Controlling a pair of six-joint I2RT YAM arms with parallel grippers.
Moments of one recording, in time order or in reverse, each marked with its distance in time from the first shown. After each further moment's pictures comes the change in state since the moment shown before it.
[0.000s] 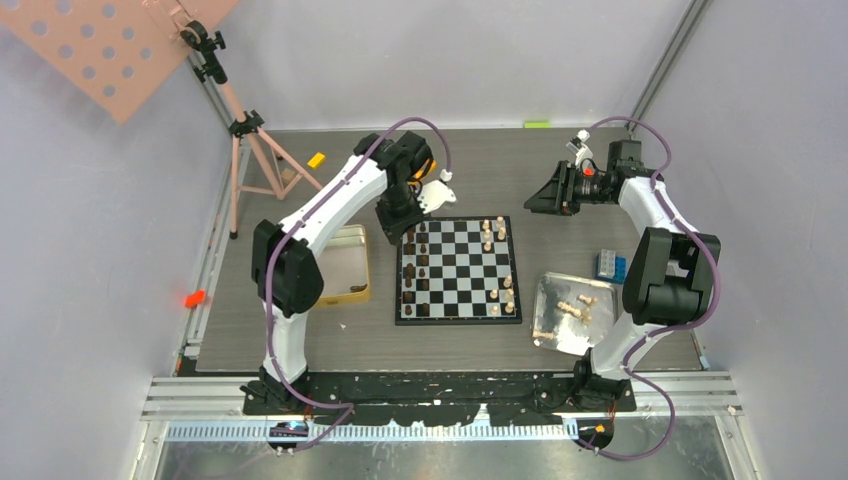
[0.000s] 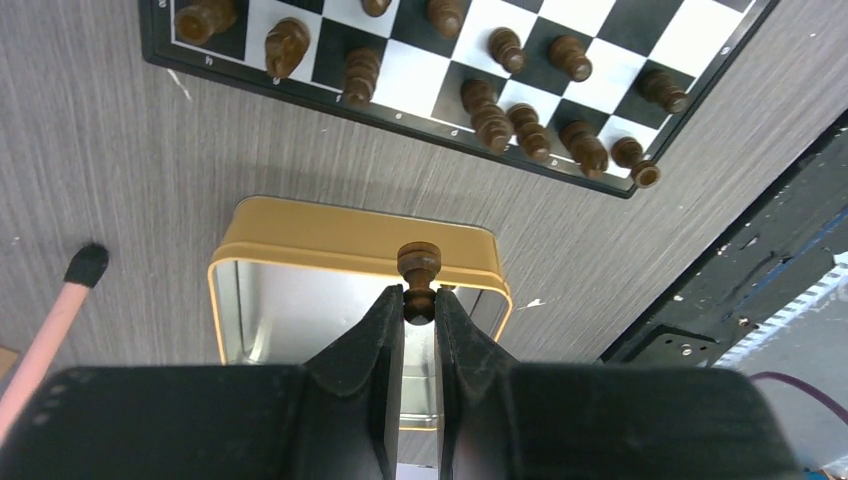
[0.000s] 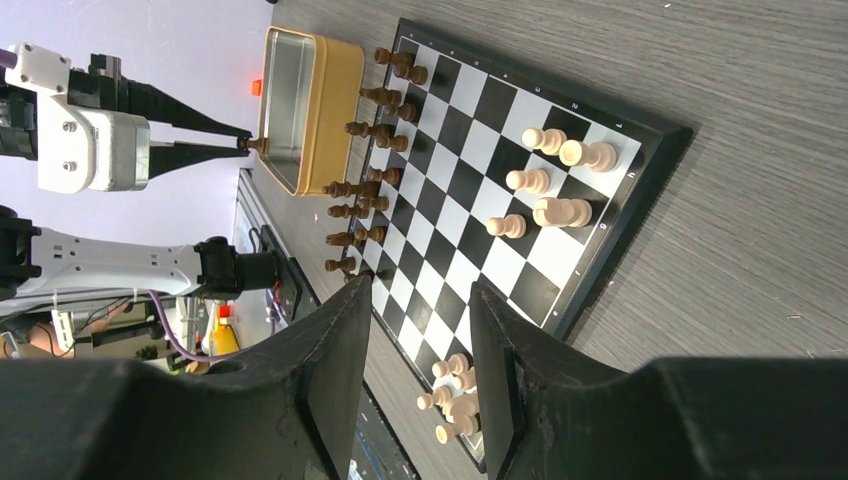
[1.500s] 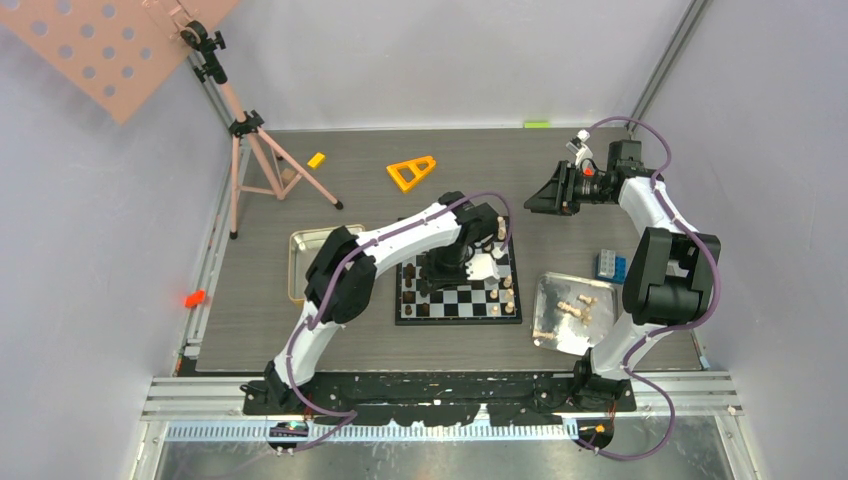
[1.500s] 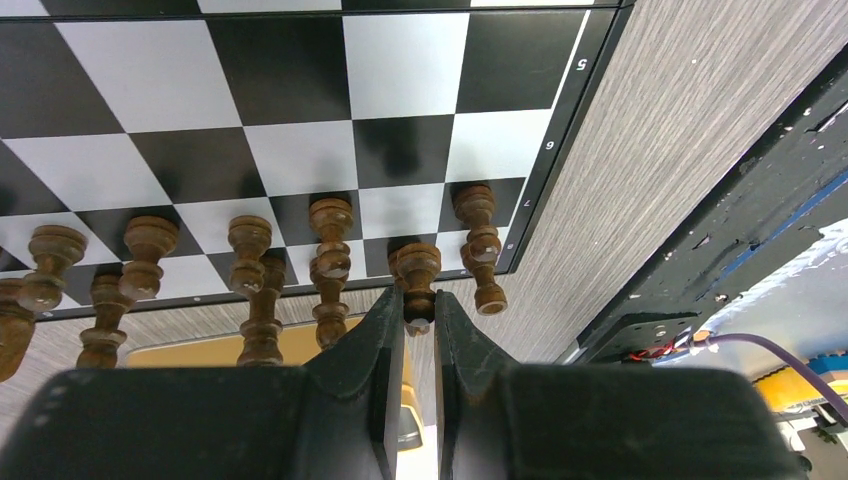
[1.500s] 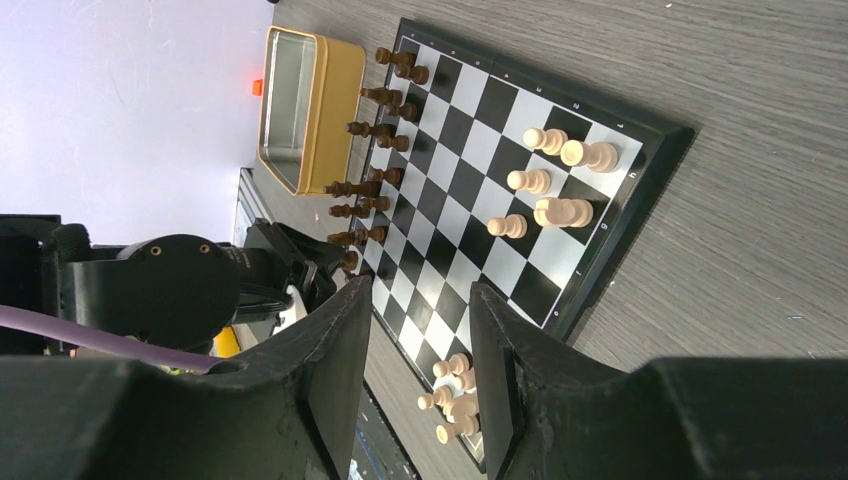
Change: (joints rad) left arm -0.332 0.215 -0.029 -0.034 -0.055 -0.040; right arm 0.000 0.000 0.000 0.000 -0.003 0.000
